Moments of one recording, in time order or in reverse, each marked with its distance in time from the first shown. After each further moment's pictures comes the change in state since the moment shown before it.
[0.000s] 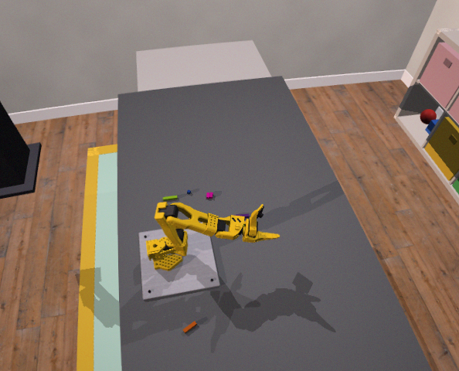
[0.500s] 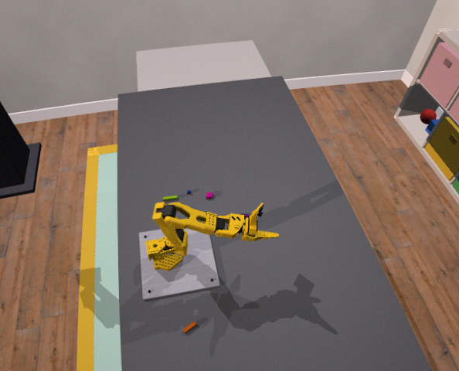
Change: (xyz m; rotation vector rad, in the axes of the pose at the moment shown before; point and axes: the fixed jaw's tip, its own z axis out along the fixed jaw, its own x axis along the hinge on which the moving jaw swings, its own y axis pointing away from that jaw) arm 0.000 -0.004 -0.003 -0.030 0.000 0.016
